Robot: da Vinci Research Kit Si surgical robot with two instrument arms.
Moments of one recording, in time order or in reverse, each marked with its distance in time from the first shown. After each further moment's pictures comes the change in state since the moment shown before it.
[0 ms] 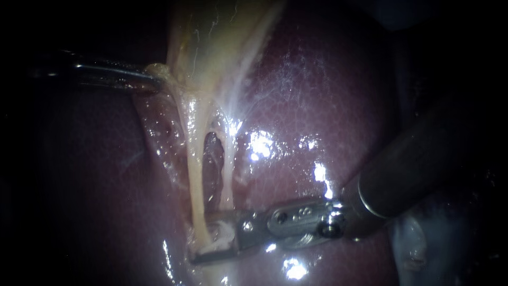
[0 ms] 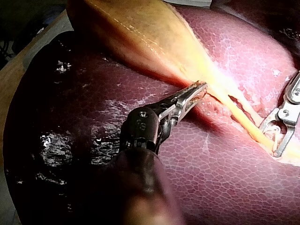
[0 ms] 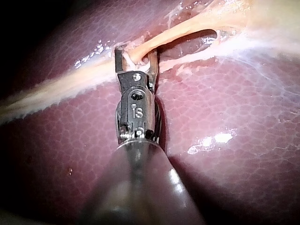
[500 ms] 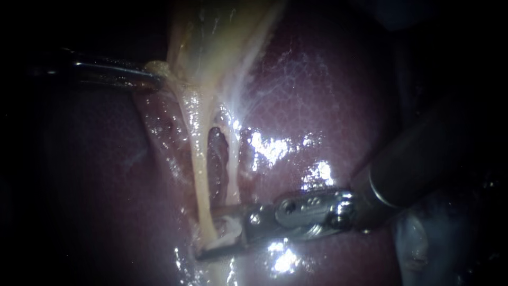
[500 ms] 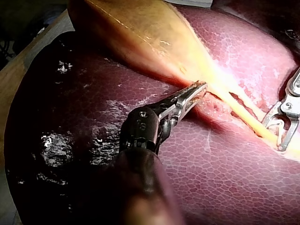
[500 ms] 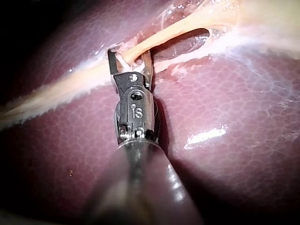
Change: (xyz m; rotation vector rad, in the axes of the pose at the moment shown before) right arm 0.003 0.001 -0.004 0.021 0.127 0.056; left arm 0.000 0.000 0.000 0.000 0.000 0.000
